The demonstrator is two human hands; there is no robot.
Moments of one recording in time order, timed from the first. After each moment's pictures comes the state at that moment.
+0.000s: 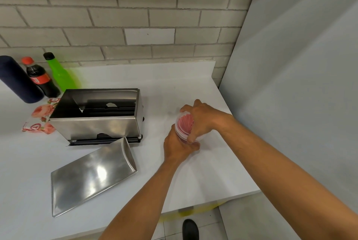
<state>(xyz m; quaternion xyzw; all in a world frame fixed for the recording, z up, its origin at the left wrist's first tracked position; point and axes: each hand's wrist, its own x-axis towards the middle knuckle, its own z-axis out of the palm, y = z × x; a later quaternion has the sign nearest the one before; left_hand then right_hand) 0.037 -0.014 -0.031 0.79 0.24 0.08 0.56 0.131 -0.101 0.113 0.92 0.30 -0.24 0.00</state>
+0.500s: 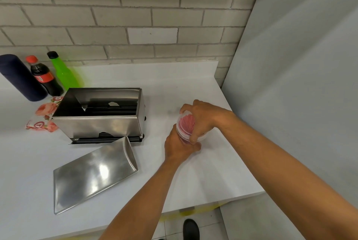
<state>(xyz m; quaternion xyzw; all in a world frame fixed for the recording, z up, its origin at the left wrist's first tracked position) 0.038 -0.012 -0.033 0.80 0.23 0.08 0.55 0.138 -0.098 0.119 0.91 0.32 -0.26 0.01</state>
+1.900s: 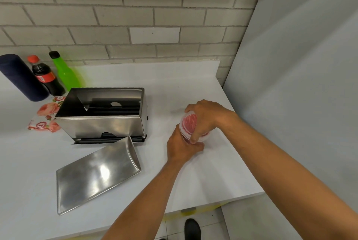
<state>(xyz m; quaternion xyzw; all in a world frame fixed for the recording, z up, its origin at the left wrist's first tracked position) 0.036 -0.011 -0.034 0.80 0.23 0.09 0.55 0.124 -0.091 0.131 0.92 0.31 -0.23 0.04</state>
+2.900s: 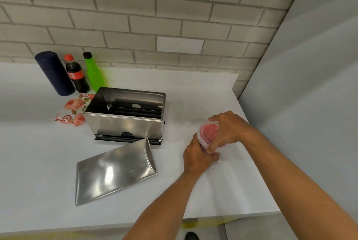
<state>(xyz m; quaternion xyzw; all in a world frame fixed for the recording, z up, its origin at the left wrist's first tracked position) 0.032 -0.018 -0.044 0.78 0.22 0.10 0.58 0.107 -0.098 0.137 0.94 0.25 -0.22 -0.02</state>
